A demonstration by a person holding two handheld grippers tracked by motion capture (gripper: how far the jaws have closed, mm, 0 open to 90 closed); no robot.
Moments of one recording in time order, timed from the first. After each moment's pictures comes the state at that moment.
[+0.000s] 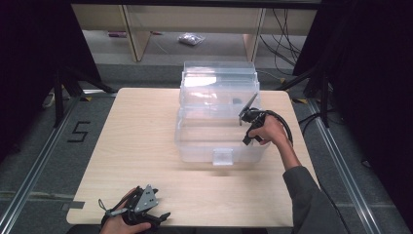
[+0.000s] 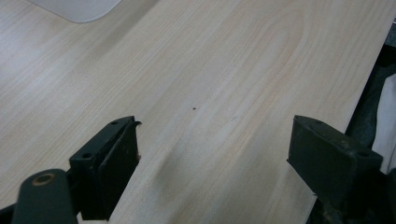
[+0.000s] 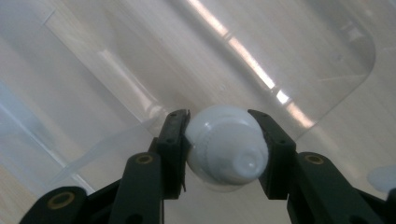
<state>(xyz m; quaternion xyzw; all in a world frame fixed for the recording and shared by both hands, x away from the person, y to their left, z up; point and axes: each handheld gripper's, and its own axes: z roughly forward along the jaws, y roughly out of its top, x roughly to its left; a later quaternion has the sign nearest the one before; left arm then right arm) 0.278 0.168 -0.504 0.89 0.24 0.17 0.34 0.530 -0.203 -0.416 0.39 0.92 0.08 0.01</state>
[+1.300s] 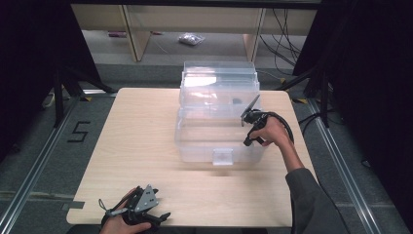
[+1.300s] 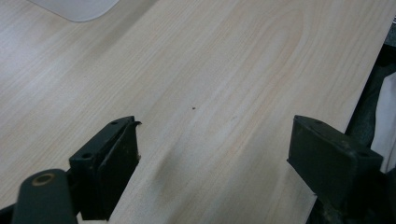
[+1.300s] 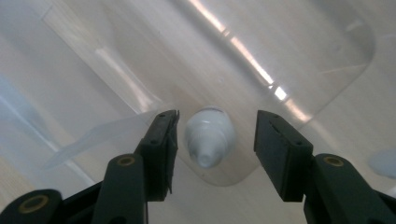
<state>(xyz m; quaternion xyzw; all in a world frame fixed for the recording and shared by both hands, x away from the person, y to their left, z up) 0.278 0.168 -0.504 0.89 0.24 0.16 0.35 0.527 -0.211 -0.416 0.39 0.92 0.09 0.02</state>
